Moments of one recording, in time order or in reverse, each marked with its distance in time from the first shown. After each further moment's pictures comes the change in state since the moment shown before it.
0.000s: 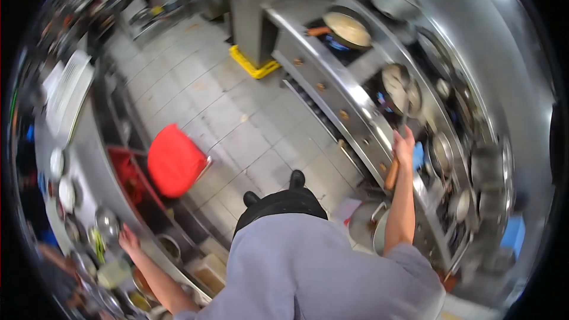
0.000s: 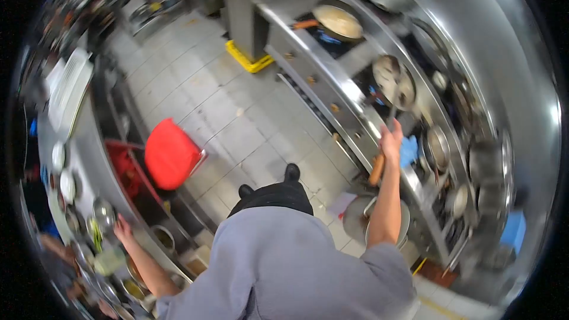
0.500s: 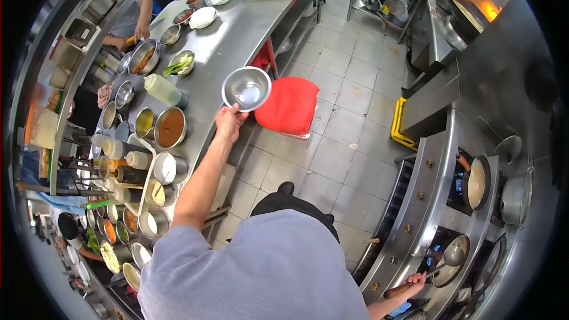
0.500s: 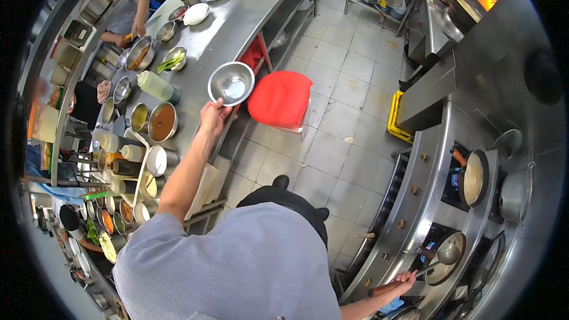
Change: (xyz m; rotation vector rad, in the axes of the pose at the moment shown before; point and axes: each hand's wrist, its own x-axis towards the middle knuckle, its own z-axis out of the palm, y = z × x) left_hand -0.247 -0.061 0.101 0.134 -0.042 0.129; right_hand 0.067 0.058 -0.005 0.729 -0.364 0.303
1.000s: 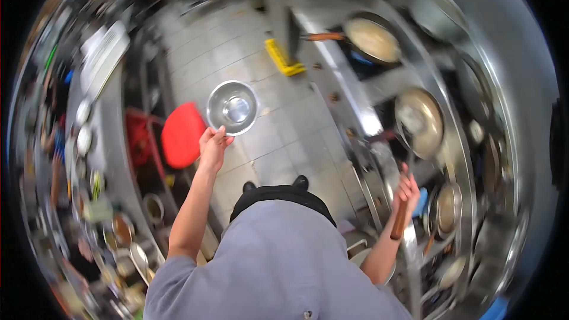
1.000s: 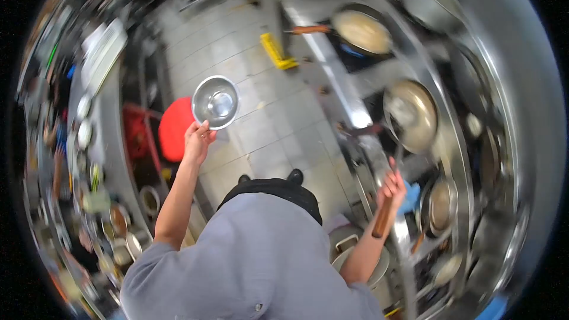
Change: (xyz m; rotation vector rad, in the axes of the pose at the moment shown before) left_hand -0.209 -0.166 0.219 0.367 -0.748 -0.312; right_hand -0.033 -0.051 -0.036 0.862 -0.411 0.290
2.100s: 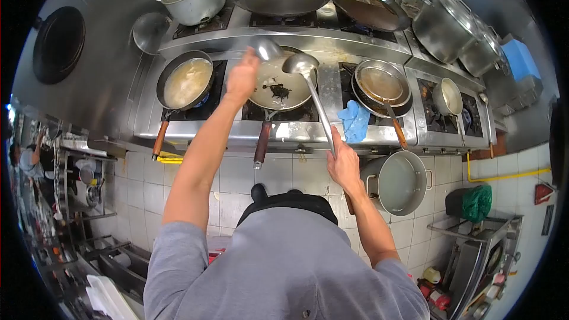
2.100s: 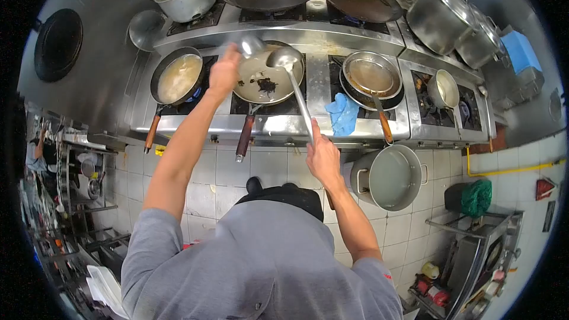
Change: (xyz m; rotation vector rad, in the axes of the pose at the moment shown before) left_hand 0.002 -0.124 0.539 1.107 -1.179 1.611; right_hand -0.047 0.076 0.062 -2.037 1.191 -0.617
